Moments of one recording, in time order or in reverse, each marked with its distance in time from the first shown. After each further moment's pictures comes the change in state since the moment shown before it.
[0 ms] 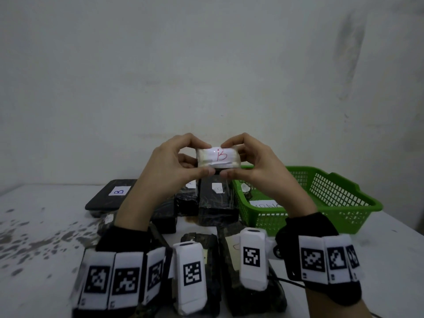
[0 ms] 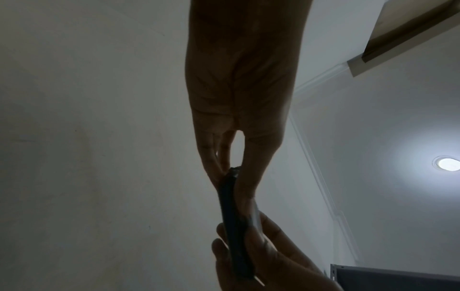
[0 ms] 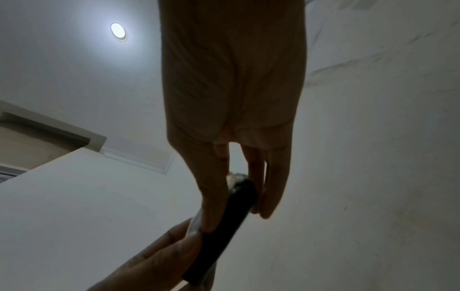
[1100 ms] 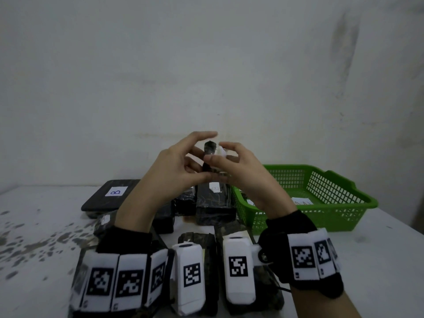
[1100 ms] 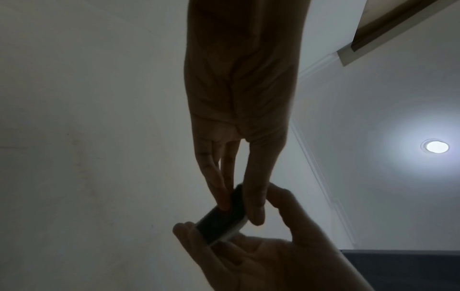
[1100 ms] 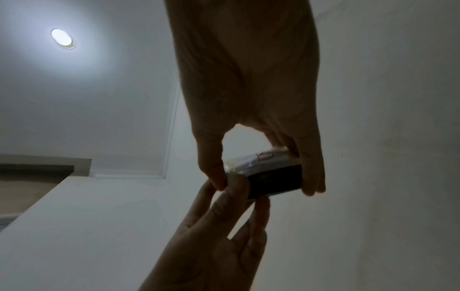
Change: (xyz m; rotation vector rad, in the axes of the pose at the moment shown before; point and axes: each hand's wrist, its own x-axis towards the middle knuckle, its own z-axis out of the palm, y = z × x) left_hand 0.005 -0.004 0.005 0.030 -0.120 0.127; right_hand 0.010 0.007 0.024 0.328 0.069 0.295
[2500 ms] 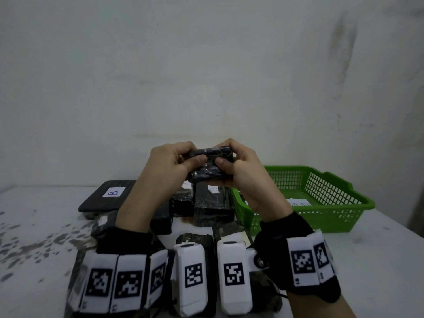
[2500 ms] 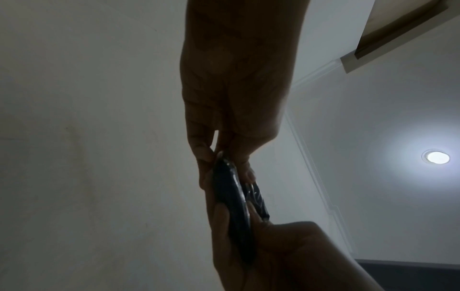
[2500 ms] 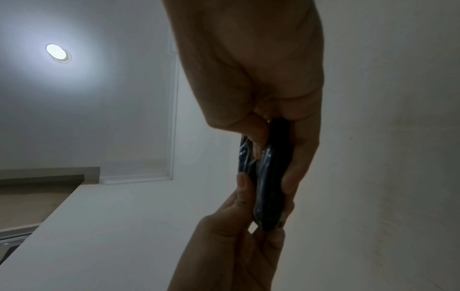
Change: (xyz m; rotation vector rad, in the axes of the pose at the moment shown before) left_hand 0.005 -0.004 0.001 0.112 0.166 -0.065; right_hand -0.011 -0.016 0.009 0.123 -0.032 -0.047
